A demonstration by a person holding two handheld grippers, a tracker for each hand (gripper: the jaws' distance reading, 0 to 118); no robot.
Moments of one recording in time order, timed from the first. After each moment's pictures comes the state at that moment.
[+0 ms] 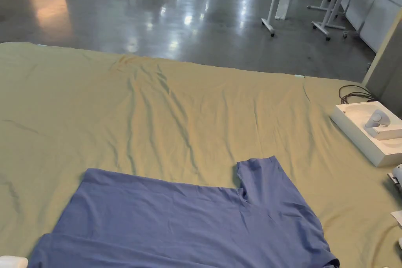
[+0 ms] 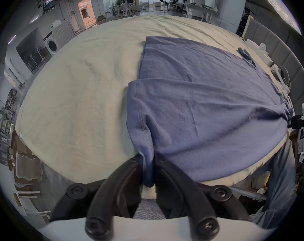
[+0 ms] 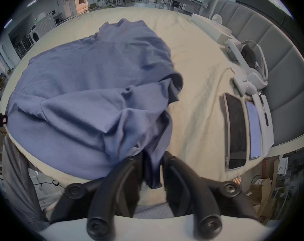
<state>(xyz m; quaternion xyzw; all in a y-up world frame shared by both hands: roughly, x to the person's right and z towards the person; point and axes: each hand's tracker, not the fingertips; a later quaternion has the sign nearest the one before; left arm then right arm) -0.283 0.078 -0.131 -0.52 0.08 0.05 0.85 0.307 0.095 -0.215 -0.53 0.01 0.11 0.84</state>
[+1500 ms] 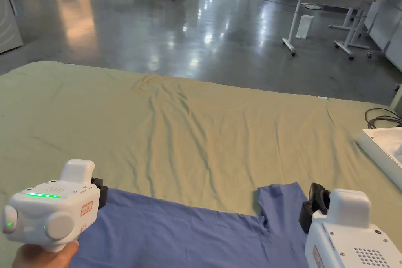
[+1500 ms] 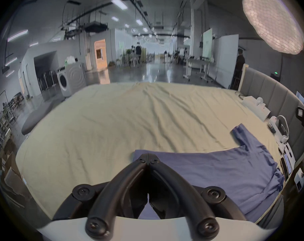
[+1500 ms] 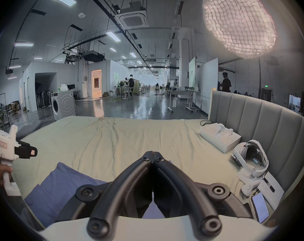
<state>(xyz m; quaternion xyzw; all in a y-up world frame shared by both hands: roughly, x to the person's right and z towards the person) -0.269 0.171 -0.292 -0.32 0.10 0.06 0.94 0.178 0.226 -0.287 -0.13 0.06 0.03 0.99</state>
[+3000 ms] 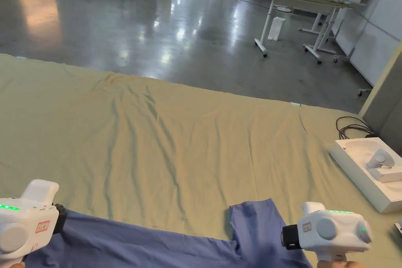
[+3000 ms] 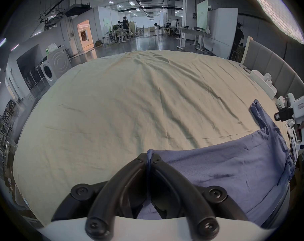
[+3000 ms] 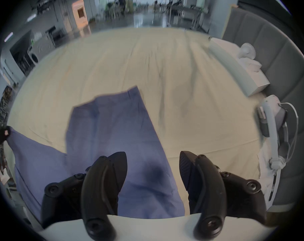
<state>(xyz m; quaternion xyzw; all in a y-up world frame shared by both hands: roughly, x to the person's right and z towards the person) -0.272 0.133 -0.358 -0.42 0.06 0.03 0.91 0.269 0.090 -0.536 -0.55 0.05 0.07 0.83</state>
